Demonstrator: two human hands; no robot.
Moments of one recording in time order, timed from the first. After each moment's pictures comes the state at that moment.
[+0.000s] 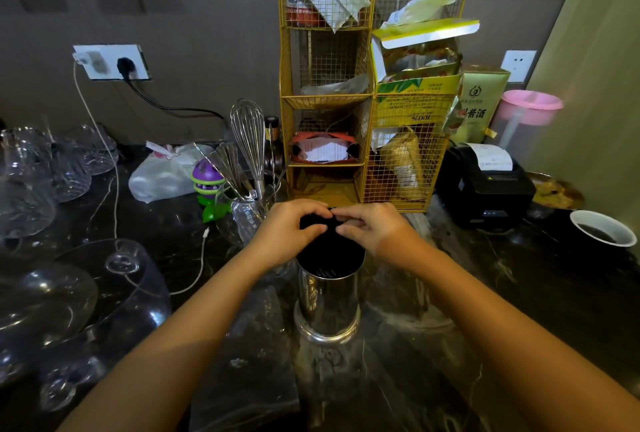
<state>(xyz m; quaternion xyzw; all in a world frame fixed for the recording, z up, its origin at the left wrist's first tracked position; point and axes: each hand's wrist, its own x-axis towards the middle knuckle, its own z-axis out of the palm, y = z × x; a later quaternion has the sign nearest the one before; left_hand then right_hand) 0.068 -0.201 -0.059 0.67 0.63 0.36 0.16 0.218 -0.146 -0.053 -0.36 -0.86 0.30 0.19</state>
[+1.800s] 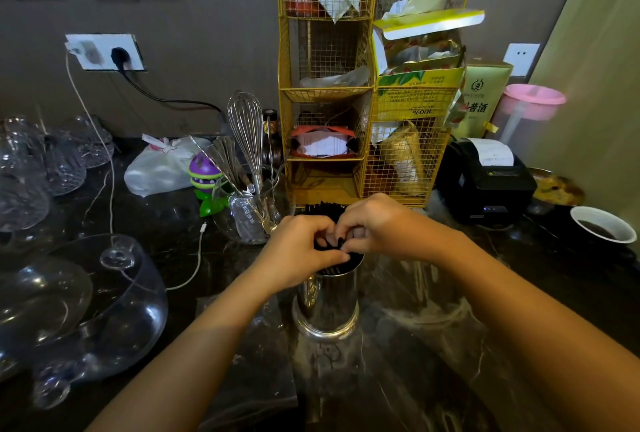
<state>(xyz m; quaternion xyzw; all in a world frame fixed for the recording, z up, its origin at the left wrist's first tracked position) 0.090 -0.224 -0.059 0.69 0.62 0.33 0.18 0.226 -0.148 -0.032 -0.22 -0.96 0.18 0.09</state>
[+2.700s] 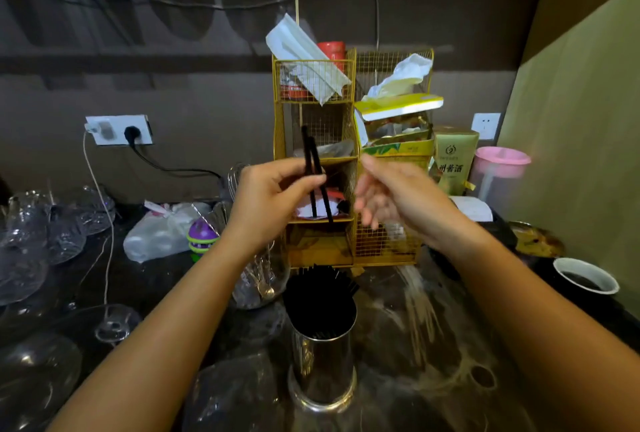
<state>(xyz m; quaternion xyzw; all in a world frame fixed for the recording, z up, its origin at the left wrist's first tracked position) 0.077 -0.207 0.053 0.67 0.47 0.57 0.03 0.245 -0.146 0.063 -0.25 -0.72 0.54 0.36</state>
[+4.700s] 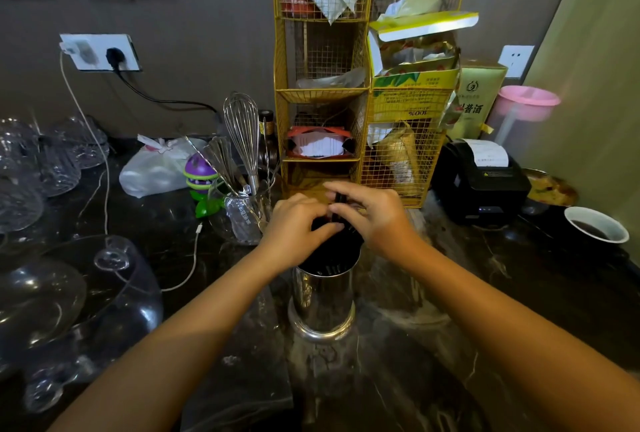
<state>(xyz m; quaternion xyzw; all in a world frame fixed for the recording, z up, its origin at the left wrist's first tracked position) 0.084 -0.196 -0.066 0.71 0.62 0.32 0.08 0.217 -0.143 -0.058 -0.25 -0.85 0.24 0.40</state>
